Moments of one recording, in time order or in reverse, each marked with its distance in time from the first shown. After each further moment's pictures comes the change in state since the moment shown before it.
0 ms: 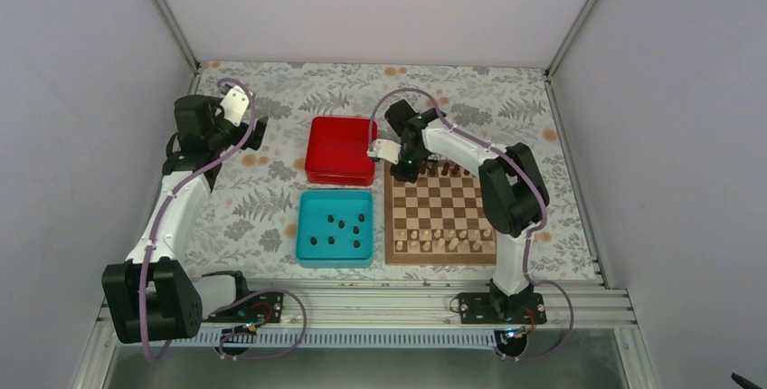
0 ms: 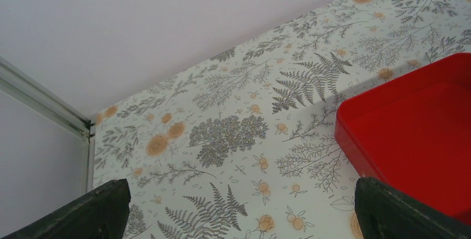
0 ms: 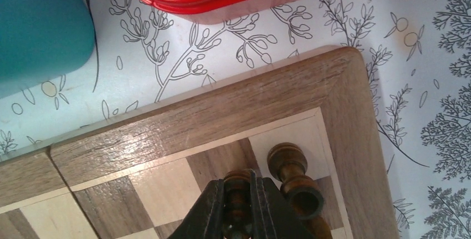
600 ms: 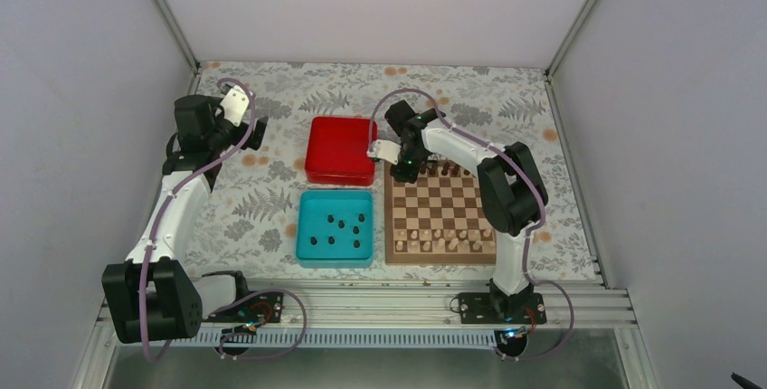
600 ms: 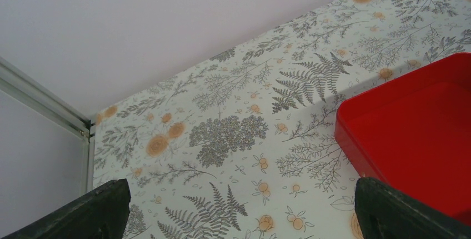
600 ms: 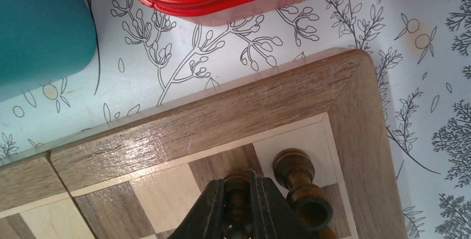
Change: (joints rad) left arm 0.000 0.000 0.000 0.000 0.000 0.000; right arm -0.007 0.010 0.000 0.005 -0.013 -0.001
